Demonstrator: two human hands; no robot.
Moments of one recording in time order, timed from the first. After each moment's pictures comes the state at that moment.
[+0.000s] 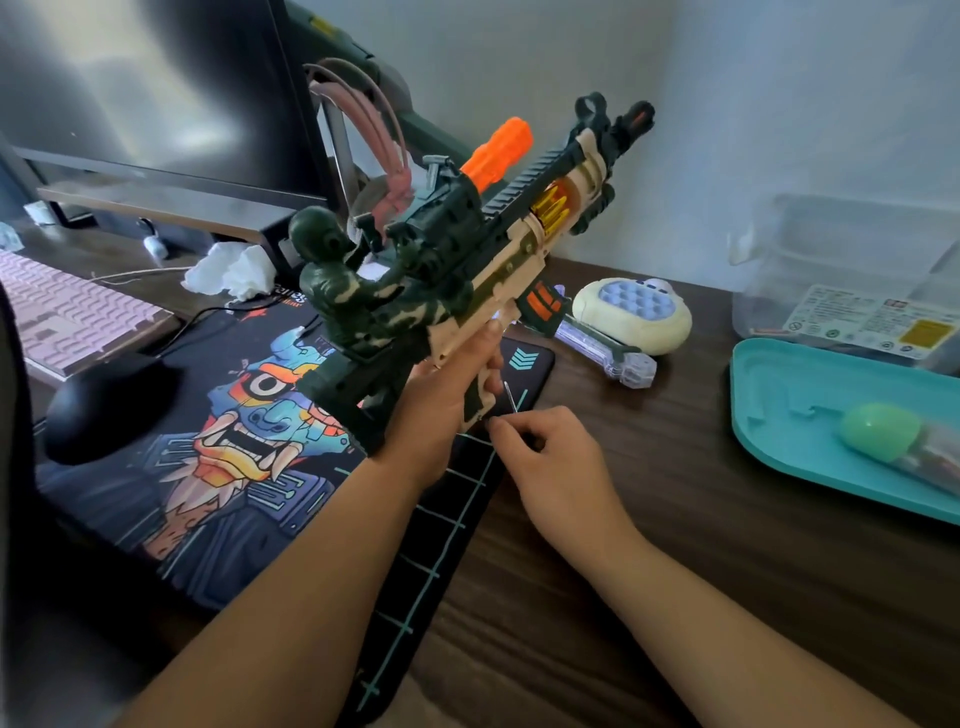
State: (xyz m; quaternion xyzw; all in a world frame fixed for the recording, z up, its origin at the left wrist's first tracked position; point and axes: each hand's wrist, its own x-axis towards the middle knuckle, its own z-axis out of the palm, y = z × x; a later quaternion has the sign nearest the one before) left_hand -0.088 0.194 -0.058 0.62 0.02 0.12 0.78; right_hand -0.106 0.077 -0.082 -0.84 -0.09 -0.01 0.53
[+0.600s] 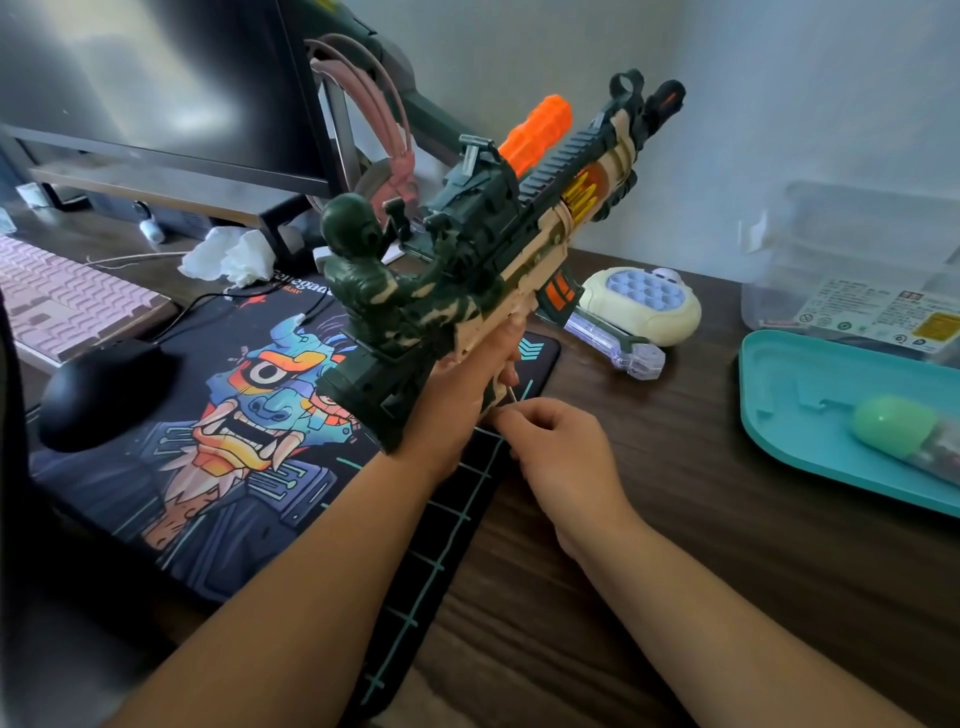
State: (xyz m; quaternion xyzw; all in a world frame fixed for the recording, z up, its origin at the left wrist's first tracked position) left_hand -0.092 0.185 -0.054 0.66 0.03 0.12 0.74; right_hand -0.103 0.087 -0.081 -0.75 0.01 0.06 0.66
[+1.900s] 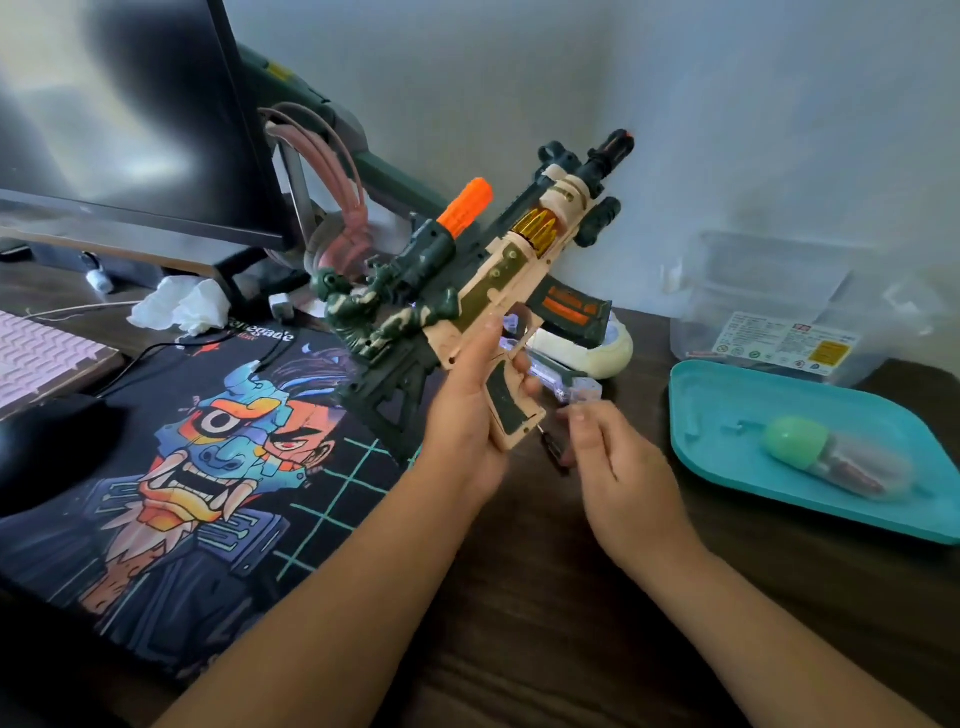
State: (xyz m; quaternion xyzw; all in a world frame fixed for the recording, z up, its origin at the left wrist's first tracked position) left_hand -0.074 0.136 -0.036 0.36 0.05 -0.01 0.93; right_hand -0.109 0.006 -0.062 -0.88 -0.10 -0.13 0.44
